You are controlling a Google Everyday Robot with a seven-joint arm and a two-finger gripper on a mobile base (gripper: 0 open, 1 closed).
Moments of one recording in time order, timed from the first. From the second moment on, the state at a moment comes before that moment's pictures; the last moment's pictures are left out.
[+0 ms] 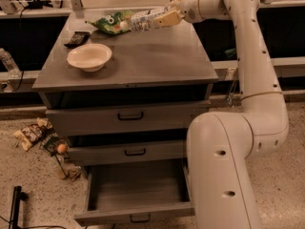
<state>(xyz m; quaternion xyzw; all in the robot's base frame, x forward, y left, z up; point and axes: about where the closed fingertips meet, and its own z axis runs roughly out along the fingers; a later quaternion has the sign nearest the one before) 0.866 -0.065 0.949 -0.46 0.67 0.19 0.55</state>
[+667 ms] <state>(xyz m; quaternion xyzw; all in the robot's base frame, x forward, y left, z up) 0.879 -0.056 0.960 -0.45 0.66 0.18 0.57</state>
